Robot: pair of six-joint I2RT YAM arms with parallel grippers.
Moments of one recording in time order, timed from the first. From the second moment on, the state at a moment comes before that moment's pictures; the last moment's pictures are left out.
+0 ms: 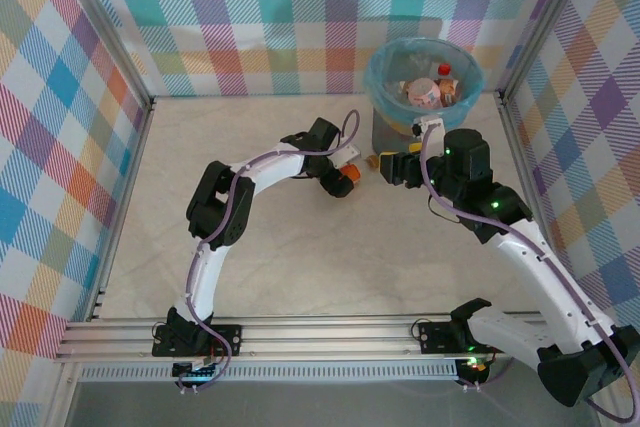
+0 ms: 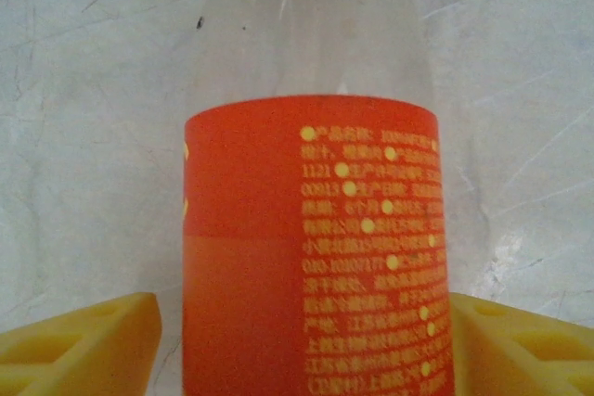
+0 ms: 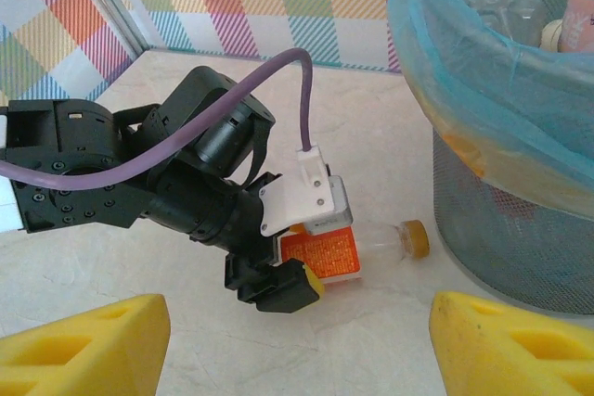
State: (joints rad) left arm -0.58 2.22 1.72 -0.56 0.25 0.33; right arm 0.45 1.01 1.08 -0.50 -0.12 0.17
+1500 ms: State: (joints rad) left arm -0.58 1.23 1.07 -0.30 0.27 0.14; right arm 0.45 1.12 1.31 -0.51 -0.35 0.33
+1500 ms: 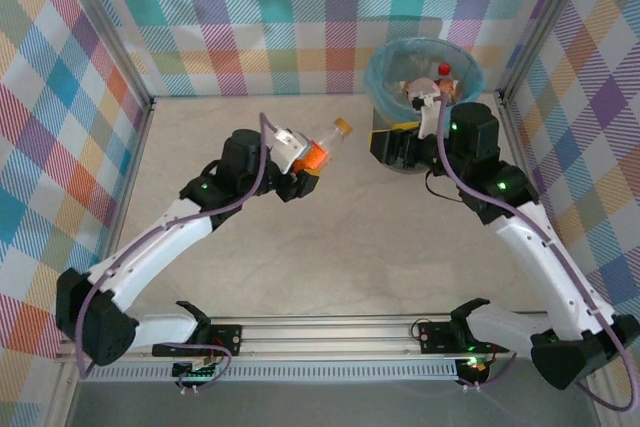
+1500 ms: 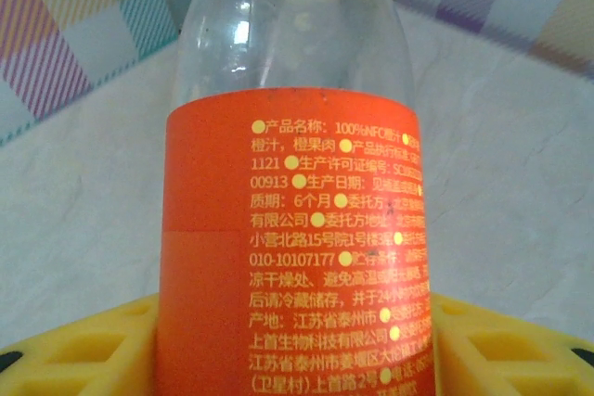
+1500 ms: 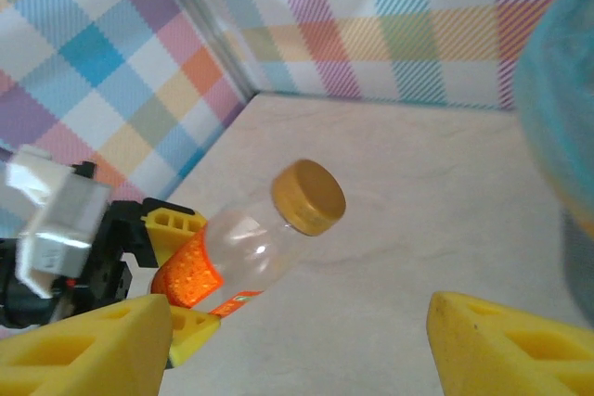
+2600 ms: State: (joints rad) left arm -0.59 1.13 1.02 -0.20 0.41 0.05; right arm 0.46 1.37 1.41 -0.36 -0.68 0.62
